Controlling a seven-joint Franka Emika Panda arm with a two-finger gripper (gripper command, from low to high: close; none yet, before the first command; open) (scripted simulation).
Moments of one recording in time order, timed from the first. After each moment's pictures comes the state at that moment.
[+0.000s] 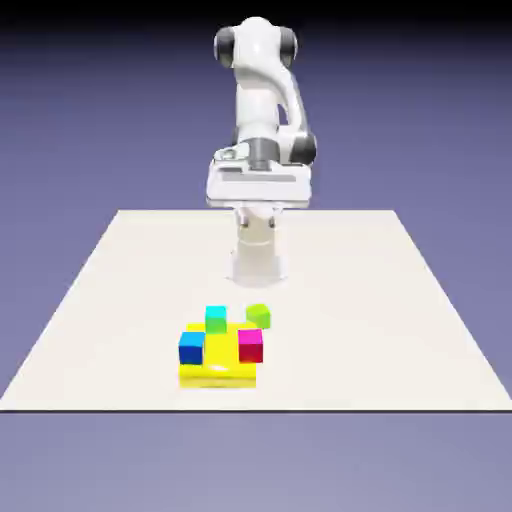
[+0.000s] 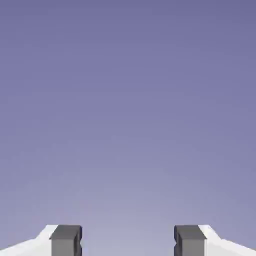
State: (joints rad) arm 0.02 -0.55 0.01 -2.81 0.05 3.05 0.74
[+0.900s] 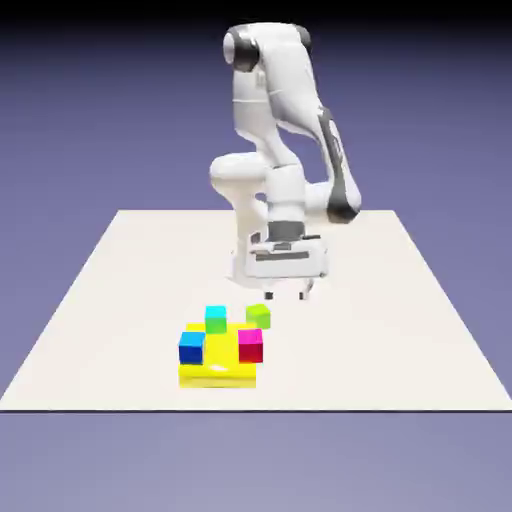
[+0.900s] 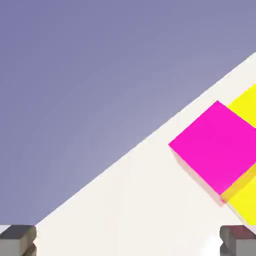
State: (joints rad) arm 0.30 -0.05 0.22 -2.86 1.23 3.44 0.78
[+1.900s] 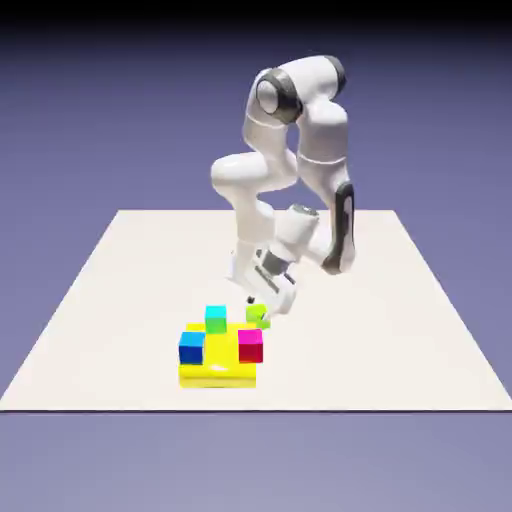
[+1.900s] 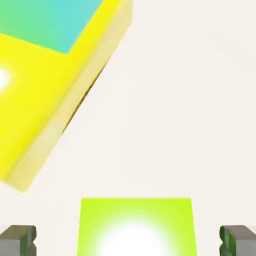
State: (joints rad) arm 0.39 0.47 0.30 -2.95 1.36 3.73 1.32
